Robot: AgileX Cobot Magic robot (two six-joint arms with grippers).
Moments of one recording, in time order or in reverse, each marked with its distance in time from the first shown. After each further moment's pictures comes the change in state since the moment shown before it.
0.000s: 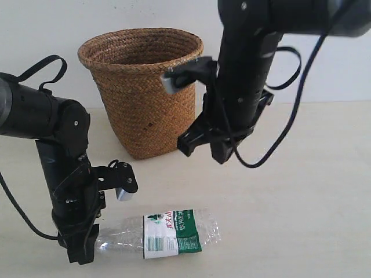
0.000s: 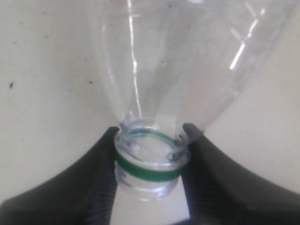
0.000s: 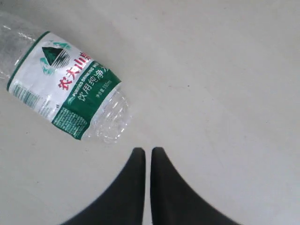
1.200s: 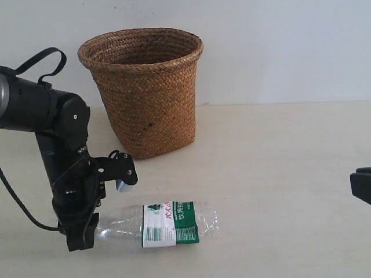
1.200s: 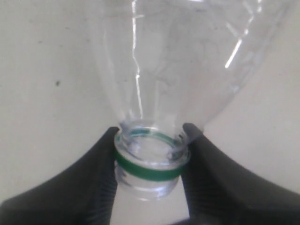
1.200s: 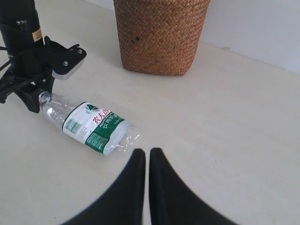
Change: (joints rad) left arm 0.000 -0.014 -0.027 0.056 -0.019 -0.007; right arm 0.000 -1.310 1.114 -0.048 -0.730 0.146
